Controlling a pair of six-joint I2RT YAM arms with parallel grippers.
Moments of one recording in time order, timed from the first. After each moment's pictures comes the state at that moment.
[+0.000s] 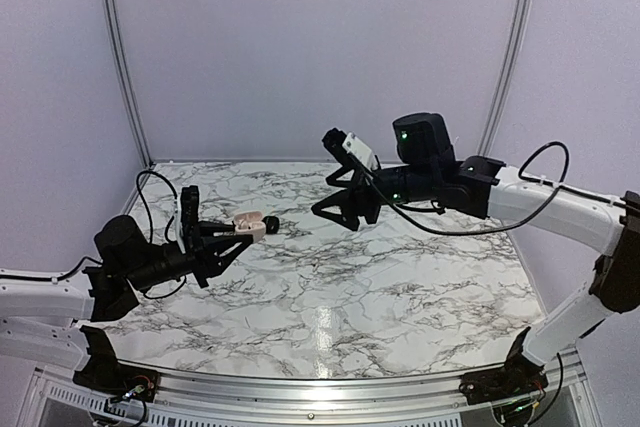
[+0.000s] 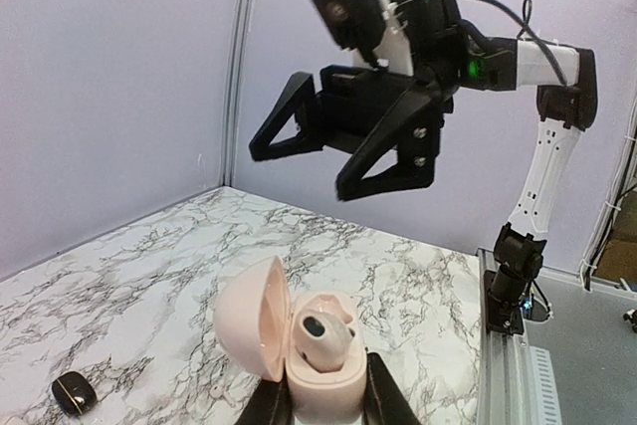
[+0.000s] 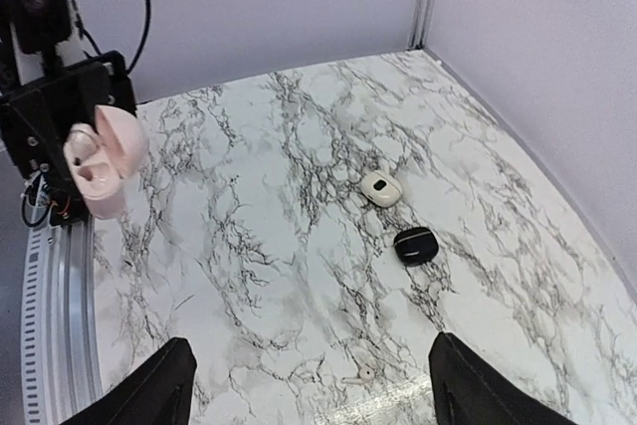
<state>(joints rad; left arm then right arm) -0.84 1.01 0.35 0.77 0.32 -0.18 0.83 1.46 1.26 -0.22 -0.39 -0.18</state>
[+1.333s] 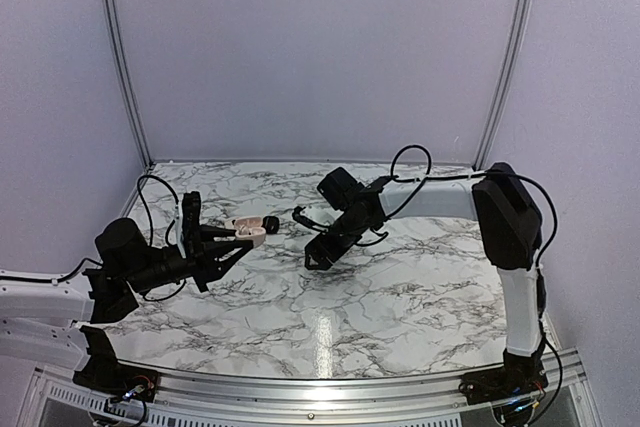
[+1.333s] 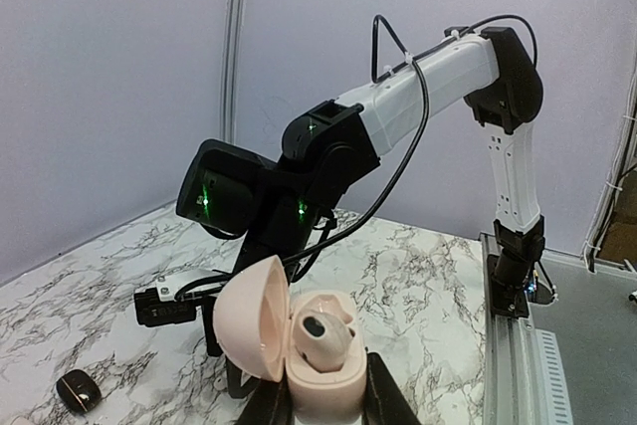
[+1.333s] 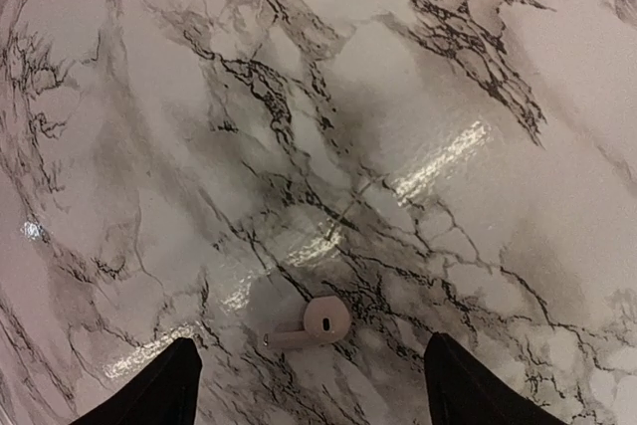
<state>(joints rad) -0.84 1.00 0.32 0.76 0.33 -0.13 0.79 2.13 1.58 -0.56 -0.25 -0.08</state>
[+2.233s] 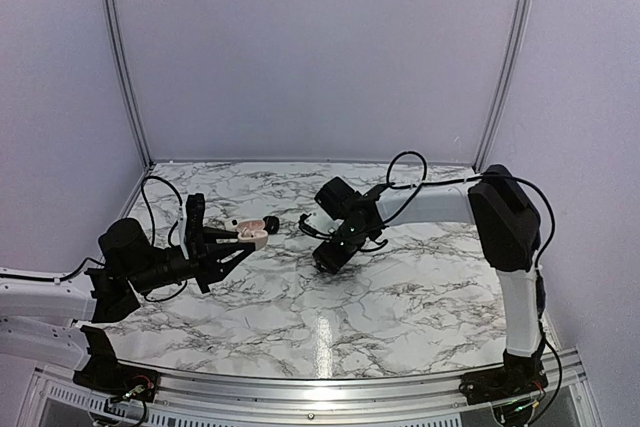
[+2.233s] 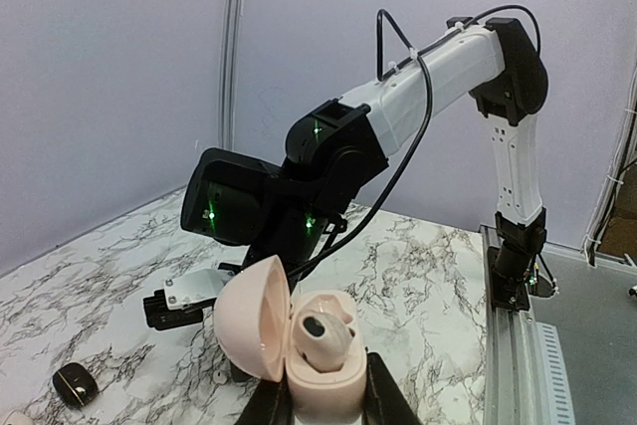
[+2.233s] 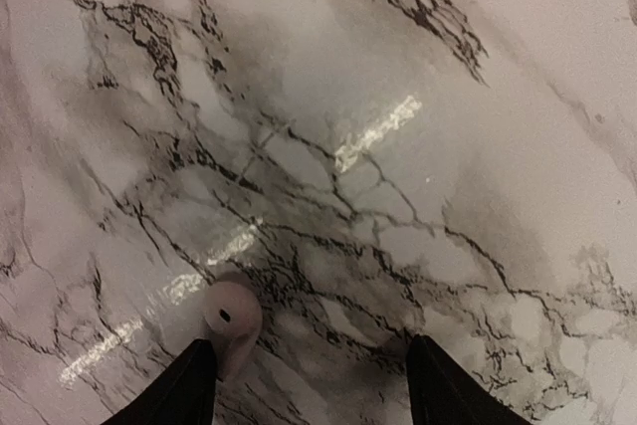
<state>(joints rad) -0.84 1.02 0.32 0.76 0.34 -0.13 0.81 2.15 1.56 -0.57 -0.03 -0.08</state>
